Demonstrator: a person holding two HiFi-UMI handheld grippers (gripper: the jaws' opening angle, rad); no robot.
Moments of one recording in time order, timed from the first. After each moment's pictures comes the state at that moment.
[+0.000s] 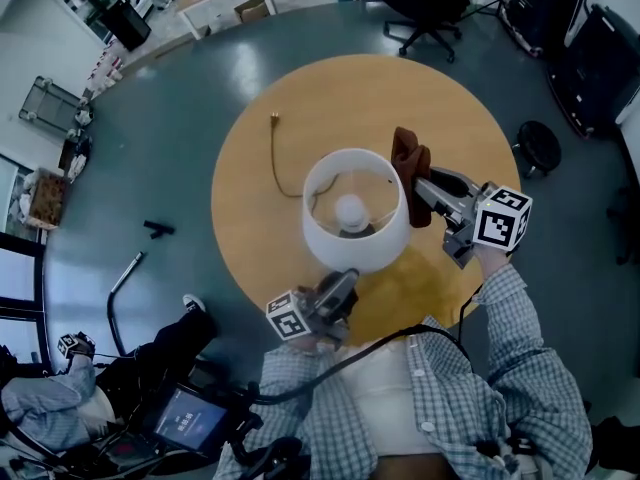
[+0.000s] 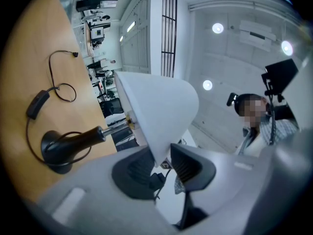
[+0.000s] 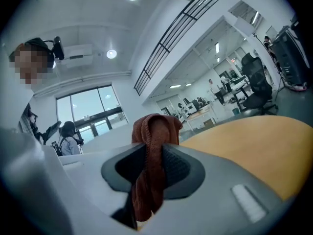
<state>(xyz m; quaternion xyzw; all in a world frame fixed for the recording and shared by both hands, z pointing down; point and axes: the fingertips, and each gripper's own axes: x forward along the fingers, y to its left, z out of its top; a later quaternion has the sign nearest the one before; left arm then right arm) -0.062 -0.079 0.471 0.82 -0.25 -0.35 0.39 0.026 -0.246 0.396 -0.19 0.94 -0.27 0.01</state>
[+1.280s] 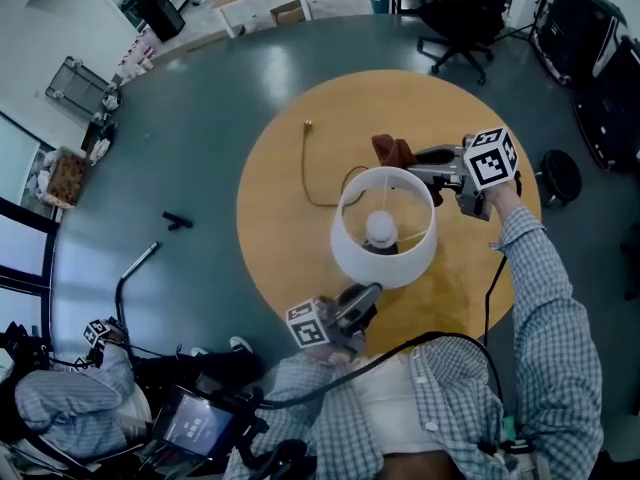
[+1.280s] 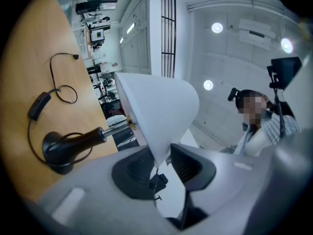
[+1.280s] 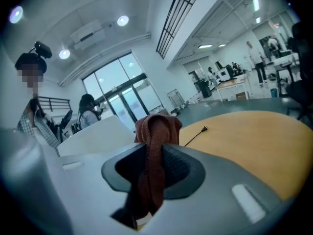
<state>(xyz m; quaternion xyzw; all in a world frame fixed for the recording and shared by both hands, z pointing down) -0.064 -0.082 0.476 0.81 -0.27 -0.35 0.38 -0.067 -0.296 0.423 0.05 0.95 -0.26 -0.17</state>
